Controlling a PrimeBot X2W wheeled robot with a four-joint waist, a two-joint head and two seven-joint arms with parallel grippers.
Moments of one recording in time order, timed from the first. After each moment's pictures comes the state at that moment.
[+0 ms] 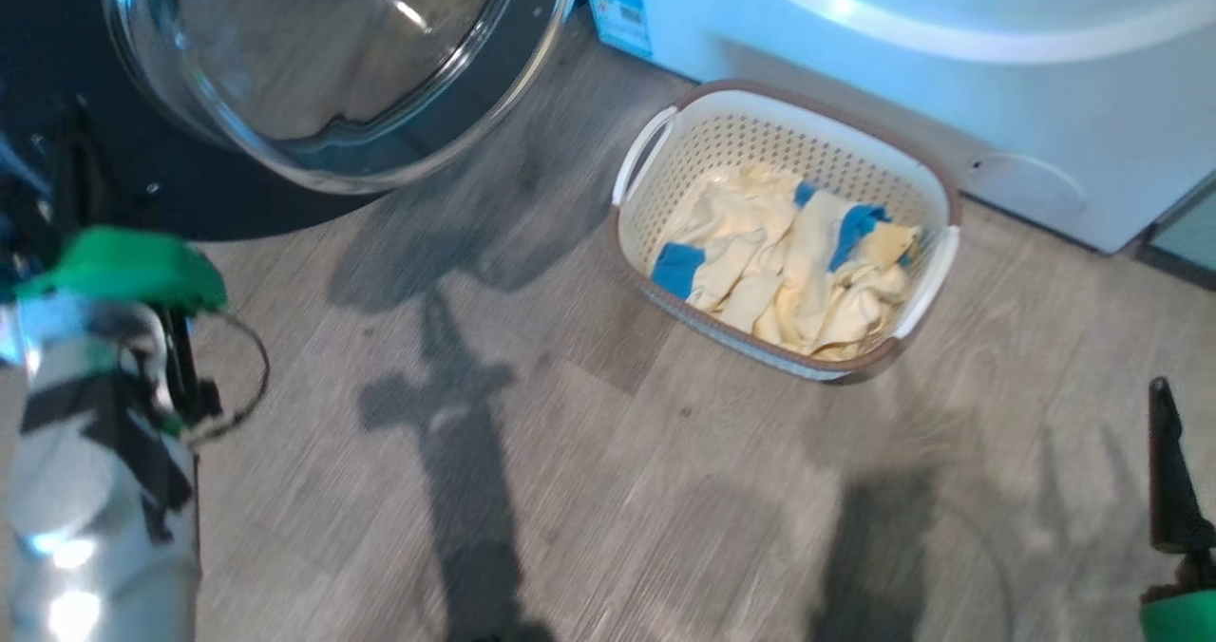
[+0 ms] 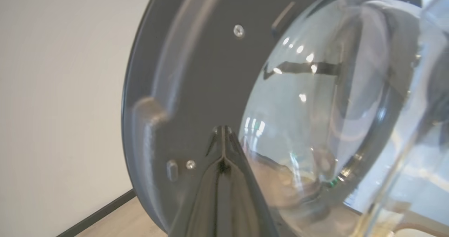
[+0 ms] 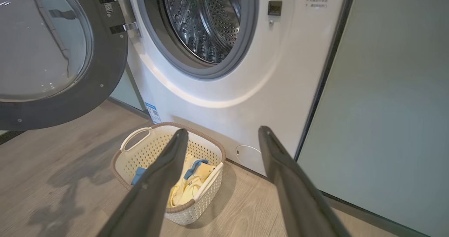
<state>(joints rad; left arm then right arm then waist) -0.54 0.18 0.29 0.41 -0.11 0.07 -0.26 0.13 -0.15 -0.16 -0.18 0.10 0.13 -0.17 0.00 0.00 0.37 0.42</state>
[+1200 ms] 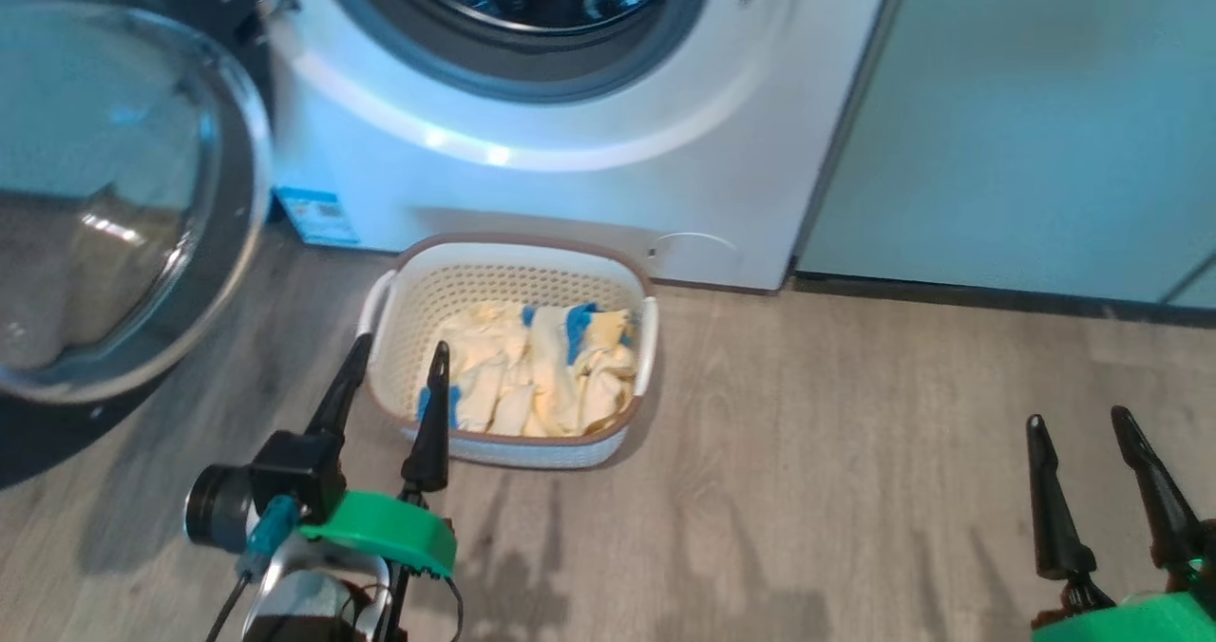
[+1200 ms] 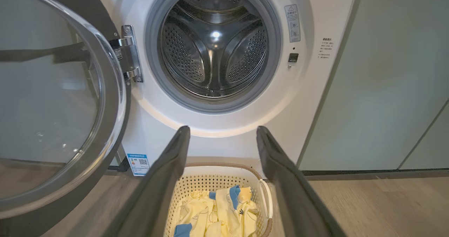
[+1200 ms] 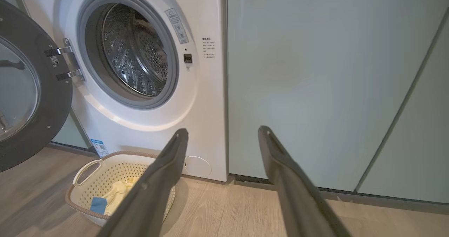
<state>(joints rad) -0.04 0.05 -0.04 0.05 -0.09 0.01 -0.24 0.12 -0.05 -0.05 -0.04 0.07 0.13 -0.25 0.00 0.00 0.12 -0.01</state>
